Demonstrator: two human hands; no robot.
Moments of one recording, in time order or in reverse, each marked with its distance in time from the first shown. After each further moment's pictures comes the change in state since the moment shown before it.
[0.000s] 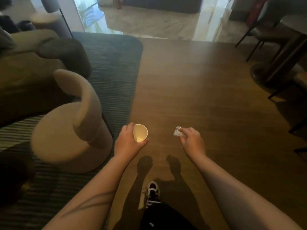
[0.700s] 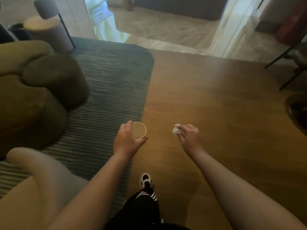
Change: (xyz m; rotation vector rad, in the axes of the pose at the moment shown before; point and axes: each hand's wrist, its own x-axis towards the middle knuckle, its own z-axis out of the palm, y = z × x) left_hand 0.623 -0.031 0.034 -0.032 0.042 -0.100; right_hand 0.637 -0.098 0.086 0.009 -0.044 -0.111
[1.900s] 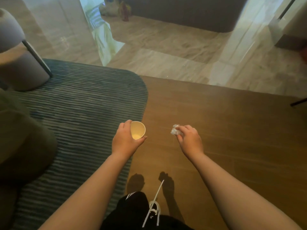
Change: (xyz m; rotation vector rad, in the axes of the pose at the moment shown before) left_hand 0.782 0.192 0.151 0.078 0.029 -0.041; right_hand 0.813 0.082 -0.045 -0.012 -0.023 -0.012
